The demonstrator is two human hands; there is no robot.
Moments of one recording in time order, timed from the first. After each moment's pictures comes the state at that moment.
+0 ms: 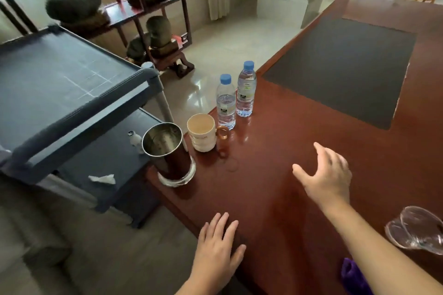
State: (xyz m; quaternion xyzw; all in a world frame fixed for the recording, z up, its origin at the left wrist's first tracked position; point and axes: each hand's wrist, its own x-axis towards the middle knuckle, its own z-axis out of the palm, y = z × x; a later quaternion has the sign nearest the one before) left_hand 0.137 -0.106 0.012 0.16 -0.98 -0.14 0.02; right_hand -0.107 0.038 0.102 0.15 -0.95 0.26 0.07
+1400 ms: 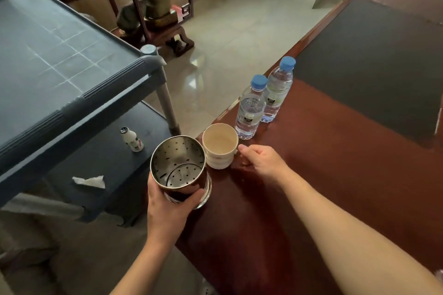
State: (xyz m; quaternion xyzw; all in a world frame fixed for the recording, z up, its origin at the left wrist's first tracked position) left_hand 0.075 -0.299 0.019 0.45 -0.68 -0.52 0.25; right_hand -0.150 -0.170 0.051 0.17 -0.73 0.55 -0.38
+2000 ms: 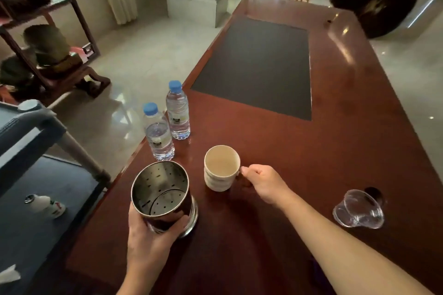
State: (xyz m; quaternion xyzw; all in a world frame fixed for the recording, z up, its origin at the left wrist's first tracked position) left_hand 0.016 -0.234 0.008 0.29 -0.72 -0.60 0.17; right_hand -0.153 0.014 0.092 0.07 -0.87 0.46 -0.18
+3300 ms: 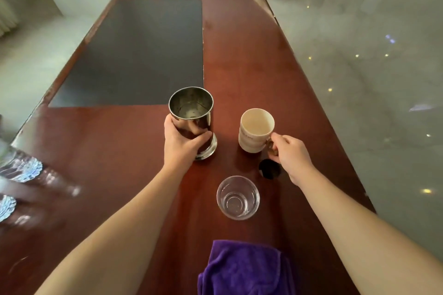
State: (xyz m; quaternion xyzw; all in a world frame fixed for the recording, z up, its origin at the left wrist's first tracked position) left_hand -0.273 0.097 0.050 0.05 -0.78 -0.61 0.10; right_hand -0.225 0.359 0.068 -0.27 -0.75 0.60 0.00
